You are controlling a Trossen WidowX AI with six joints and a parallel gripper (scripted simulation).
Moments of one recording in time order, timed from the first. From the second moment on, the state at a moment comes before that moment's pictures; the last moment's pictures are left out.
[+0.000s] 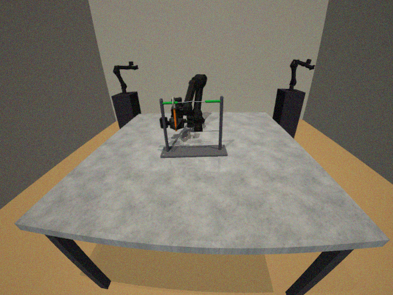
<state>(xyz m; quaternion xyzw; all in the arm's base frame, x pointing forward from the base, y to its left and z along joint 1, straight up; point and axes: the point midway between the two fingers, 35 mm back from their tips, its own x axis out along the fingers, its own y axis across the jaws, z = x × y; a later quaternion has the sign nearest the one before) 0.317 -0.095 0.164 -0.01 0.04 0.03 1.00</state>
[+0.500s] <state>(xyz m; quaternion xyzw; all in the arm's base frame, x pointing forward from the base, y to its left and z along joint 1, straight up) 0.317 -0.086 0.165 -0.01 0.03 0.03 1.00</state>
